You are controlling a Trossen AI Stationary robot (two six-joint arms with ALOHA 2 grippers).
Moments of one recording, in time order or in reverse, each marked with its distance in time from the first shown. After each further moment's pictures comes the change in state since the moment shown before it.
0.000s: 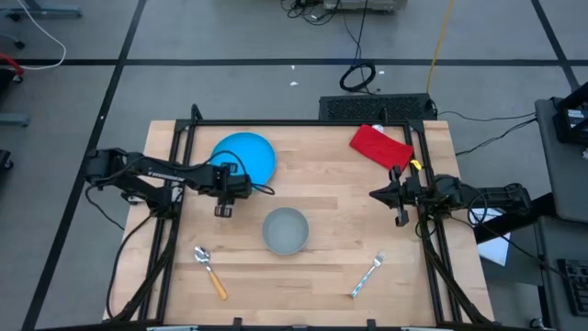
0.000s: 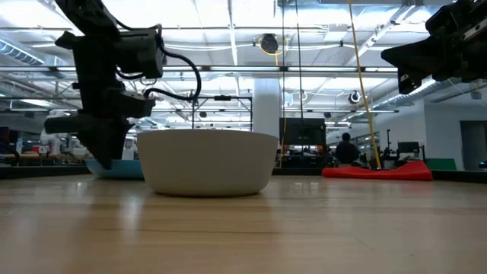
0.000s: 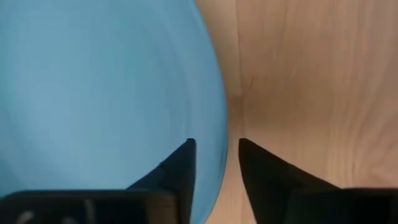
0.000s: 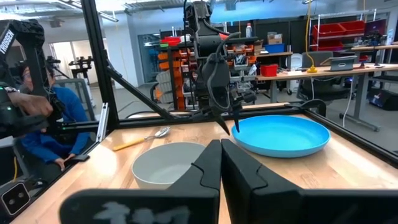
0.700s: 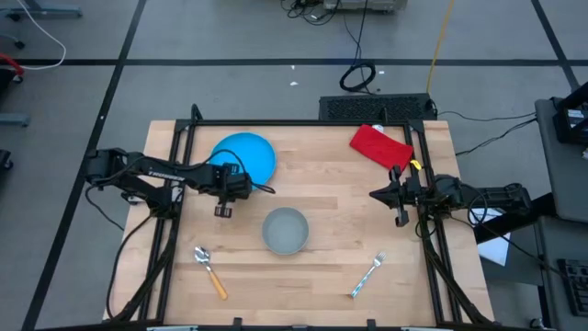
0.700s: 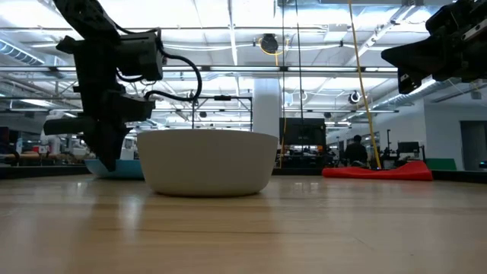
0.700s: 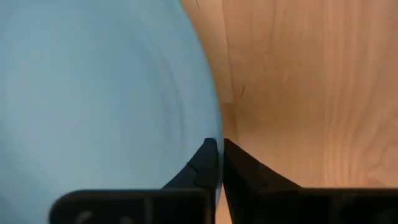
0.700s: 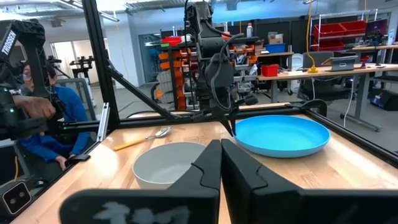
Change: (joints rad) left arm 0.023 -0.001 -0.022 0.044 0.049 0.055; right arm 0.000 0.000 0.000 0.000 -0.002 -0.001
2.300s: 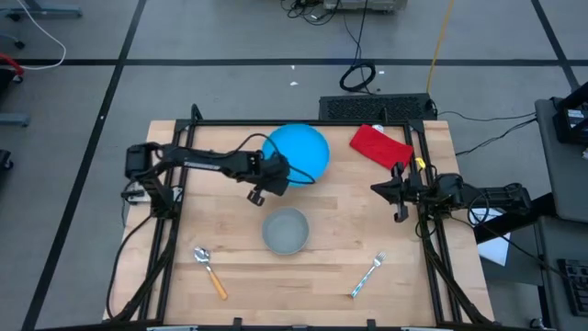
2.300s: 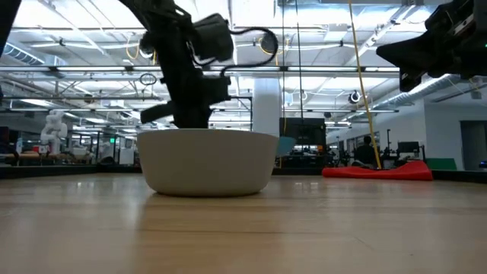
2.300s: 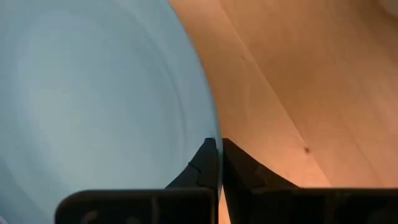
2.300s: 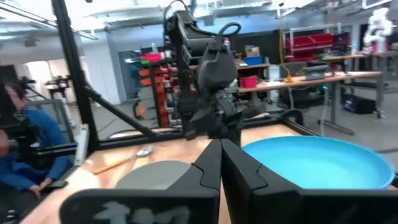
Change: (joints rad) left arm 0.044 0.354 0.485 0.083 0.052 0.521; right arm 0.000 0.004 0.002 0.055 0.106 0.021
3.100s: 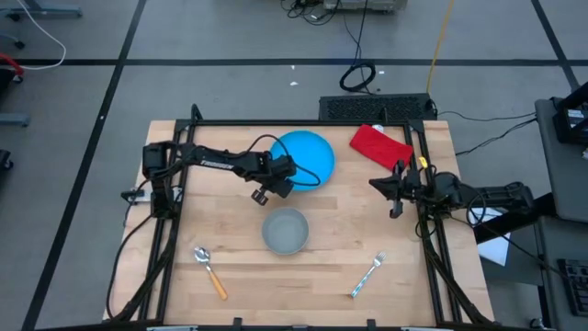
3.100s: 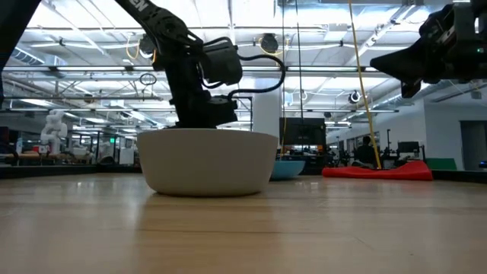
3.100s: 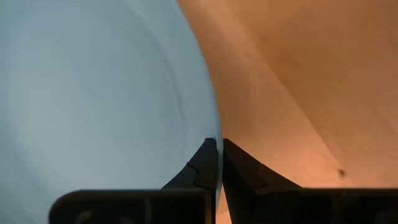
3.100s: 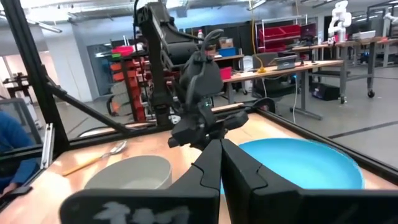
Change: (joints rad) left arm 0.044 0.120 0.012 0.065 0.044 0.077; right arm -0.001 0.049 0.000 0.002 0.108 0.017
